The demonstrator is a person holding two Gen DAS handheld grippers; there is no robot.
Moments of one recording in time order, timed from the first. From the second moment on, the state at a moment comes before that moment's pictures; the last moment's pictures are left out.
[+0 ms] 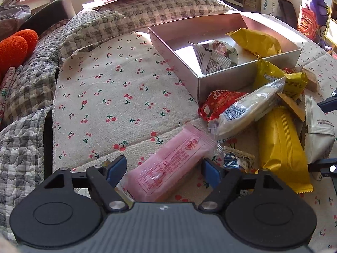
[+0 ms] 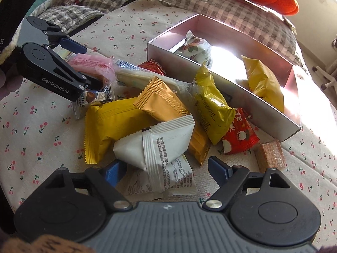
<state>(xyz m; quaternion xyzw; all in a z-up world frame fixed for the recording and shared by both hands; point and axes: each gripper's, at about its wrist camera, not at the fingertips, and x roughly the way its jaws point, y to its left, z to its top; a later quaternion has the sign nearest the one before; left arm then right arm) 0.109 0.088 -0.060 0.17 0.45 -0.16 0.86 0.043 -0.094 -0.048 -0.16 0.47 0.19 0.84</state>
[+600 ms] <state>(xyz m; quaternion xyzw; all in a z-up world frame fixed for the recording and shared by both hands) 0.104 0.087 -0.049 0.09 0.52 -0.11 0.84 0.043 -0.095 -0.042 -0.15 0.48 0.21 0.84</state>
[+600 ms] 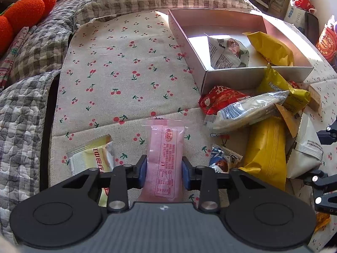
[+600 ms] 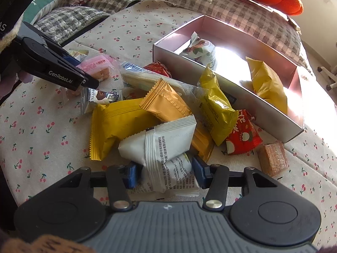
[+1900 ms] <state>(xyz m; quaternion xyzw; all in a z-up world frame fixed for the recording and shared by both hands) 0.098 0.050 0.017 -0.01 0.47 -0.07 0.88 0.061 -0.135 0.029 -0.03 0.43 0.21 0.88</state>
